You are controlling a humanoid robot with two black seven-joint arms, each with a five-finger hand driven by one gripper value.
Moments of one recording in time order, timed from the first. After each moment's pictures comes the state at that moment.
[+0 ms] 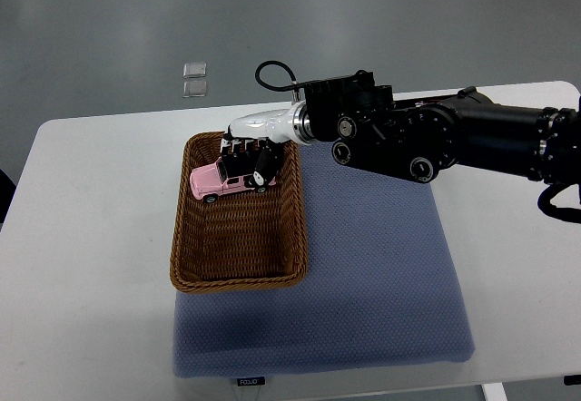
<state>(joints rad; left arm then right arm) 0.00 0.00 -0.11 -0.18 0.12 0.02 -0.01 1.41 -0.01 -0.16 0.88 -0.99 0.18 -0.04</state>
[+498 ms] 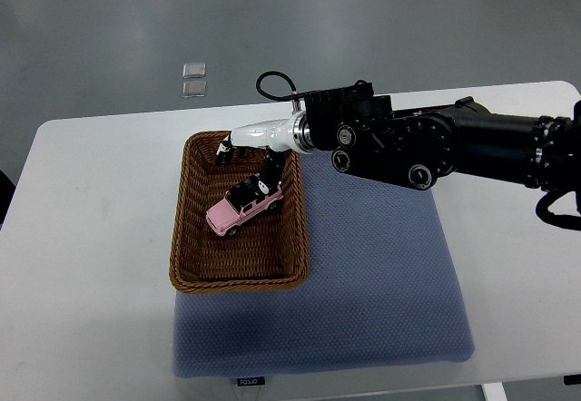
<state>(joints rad) 0.00 0.00 -0.11 -0.18 0.12 0.02 -0.01 1.39 -0.01 -0.16 0.88 -0.98 0.18 -0.04</state>
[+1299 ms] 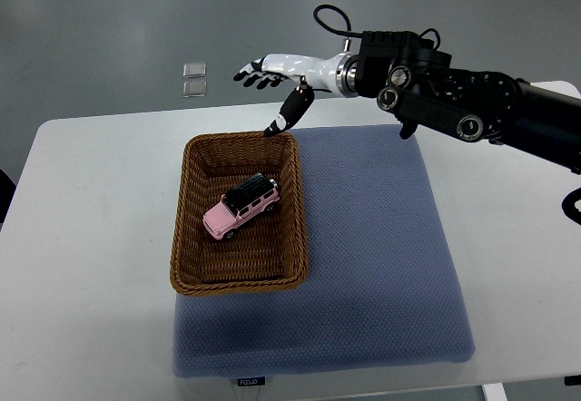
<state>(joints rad) 0.00 0.00 -0.11 -0.18 0.12 0.02 -0.01 1.29 -0.19 0.23 0.86 -0.92 0.18 -0.01</state>
